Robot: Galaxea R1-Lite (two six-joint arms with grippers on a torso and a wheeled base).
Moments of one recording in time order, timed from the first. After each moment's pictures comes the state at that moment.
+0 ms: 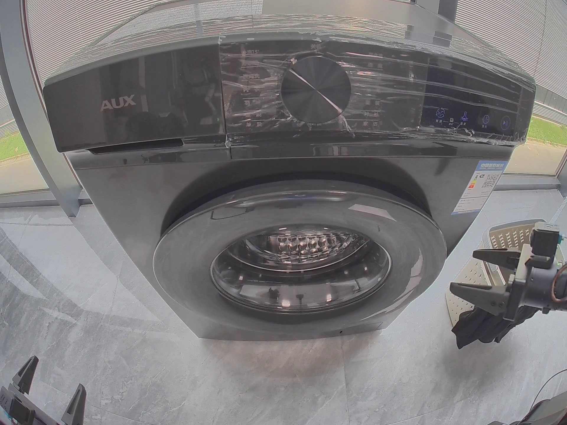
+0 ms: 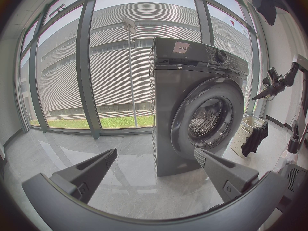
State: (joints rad) left arm 0.00 0.02 -0.02 0.04 -0.06 0.05; right arm 0.25 1.18 -0.46 -0.39 0.44 -0.03
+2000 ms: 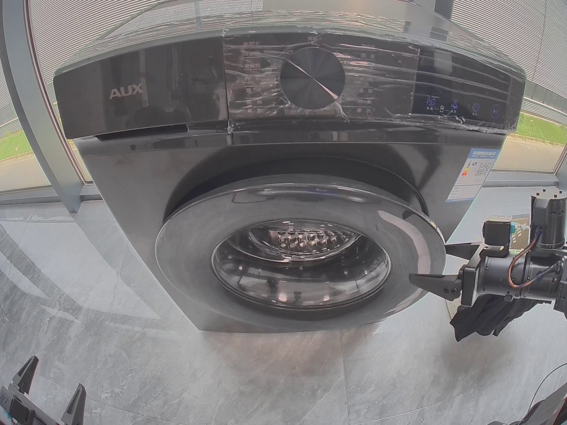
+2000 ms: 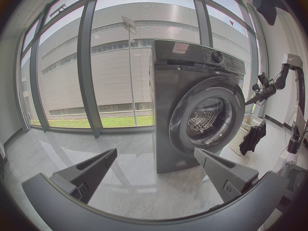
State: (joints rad) left arm 0.00 0.02 -0.02 0.04 -0.06 0.05; right arm 0.33 1.45 -0.55 -0.49 0.35 -0.03
